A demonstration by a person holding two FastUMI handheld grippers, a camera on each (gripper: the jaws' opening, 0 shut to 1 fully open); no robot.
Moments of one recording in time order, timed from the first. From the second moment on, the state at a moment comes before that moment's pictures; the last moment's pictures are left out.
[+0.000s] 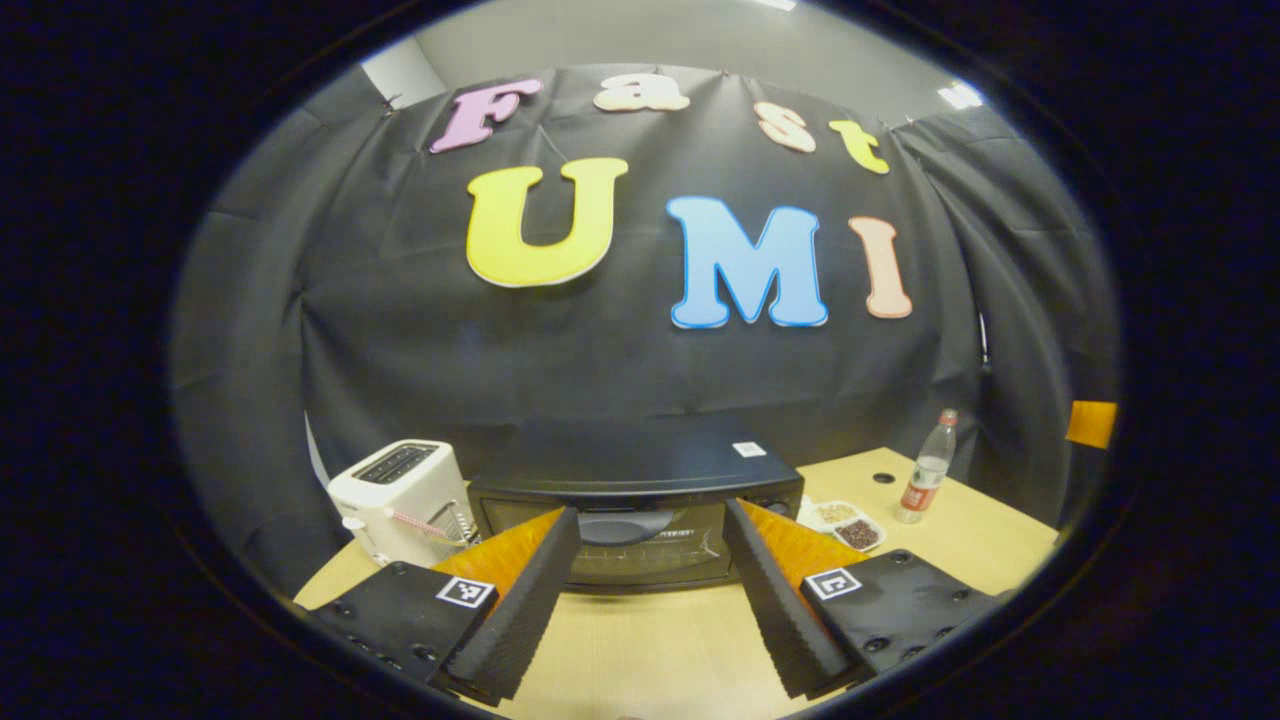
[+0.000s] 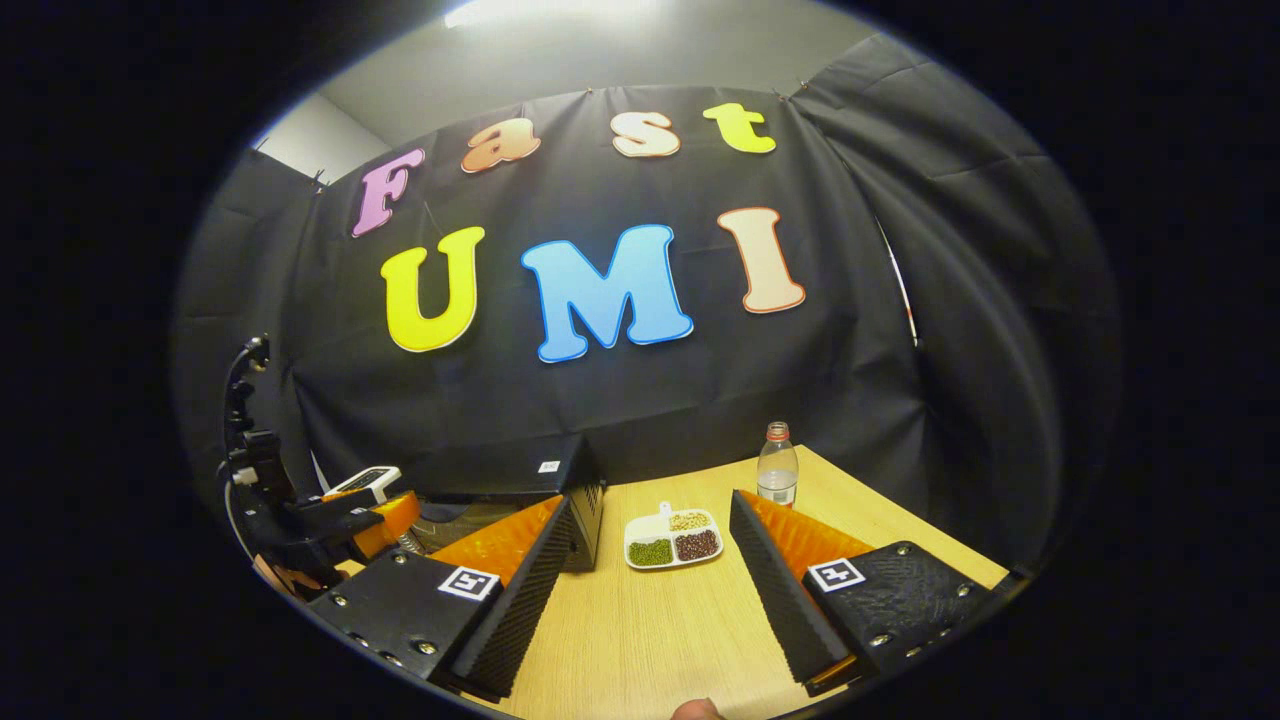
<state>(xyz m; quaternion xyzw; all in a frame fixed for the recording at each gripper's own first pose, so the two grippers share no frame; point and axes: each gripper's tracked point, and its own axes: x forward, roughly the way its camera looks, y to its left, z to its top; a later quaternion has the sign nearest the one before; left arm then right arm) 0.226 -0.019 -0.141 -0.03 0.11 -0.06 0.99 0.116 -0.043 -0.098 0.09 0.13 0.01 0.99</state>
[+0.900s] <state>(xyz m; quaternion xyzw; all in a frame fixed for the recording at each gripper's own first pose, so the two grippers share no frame) 0.046 0.012 -0.046 -0.02 0.03 0.01 1.00 0.066 -0.048 -0.026 0.00 0.02 0.05 1.00</state>
